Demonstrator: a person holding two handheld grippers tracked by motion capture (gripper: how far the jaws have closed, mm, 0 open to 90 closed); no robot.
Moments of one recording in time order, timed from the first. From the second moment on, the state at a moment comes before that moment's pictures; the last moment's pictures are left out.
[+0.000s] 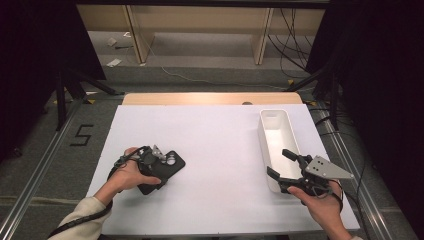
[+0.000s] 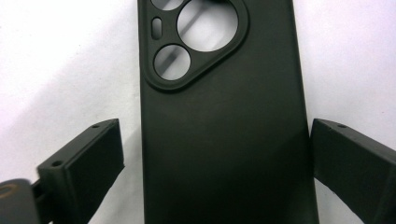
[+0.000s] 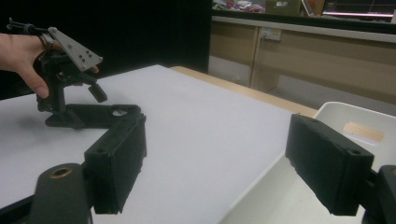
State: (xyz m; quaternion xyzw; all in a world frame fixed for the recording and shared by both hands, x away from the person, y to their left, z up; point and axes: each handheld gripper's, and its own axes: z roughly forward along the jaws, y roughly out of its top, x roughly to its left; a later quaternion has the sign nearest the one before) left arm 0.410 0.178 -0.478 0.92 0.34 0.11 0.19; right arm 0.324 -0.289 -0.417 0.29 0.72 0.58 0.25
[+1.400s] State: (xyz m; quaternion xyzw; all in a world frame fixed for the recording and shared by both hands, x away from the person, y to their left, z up) left arm 0.416 0.183 -0.478 0.91 0.34 0.07 0.20; right arm 0.324 -0.288 -0.417 0.29 0.73 0.57 0.25
